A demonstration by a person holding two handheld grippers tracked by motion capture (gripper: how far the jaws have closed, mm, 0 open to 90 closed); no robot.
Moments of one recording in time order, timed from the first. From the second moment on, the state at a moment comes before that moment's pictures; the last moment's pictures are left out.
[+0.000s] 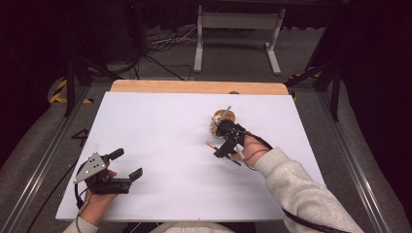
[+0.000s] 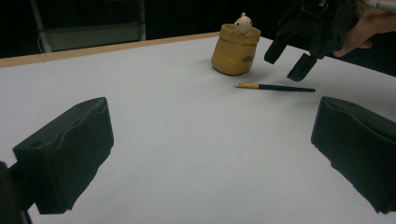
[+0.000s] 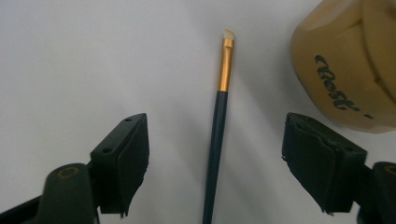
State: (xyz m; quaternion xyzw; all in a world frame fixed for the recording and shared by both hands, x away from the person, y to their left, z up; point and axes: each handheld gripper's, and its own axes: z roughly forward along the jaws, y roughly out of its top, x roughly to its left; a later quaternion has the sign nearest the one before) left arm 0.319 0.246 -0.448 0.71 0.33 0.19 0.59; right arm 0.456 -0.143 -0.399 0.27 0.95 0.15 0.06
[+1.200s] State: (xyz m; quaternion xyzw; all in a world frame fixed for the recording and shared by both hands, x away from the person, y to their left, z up) left arm 0.319 0.245 -0.448 0.72 0.33 0.19 0.59; right arm 0.465 -0.132 -0.421 0.29 0.95 0.10 0.04
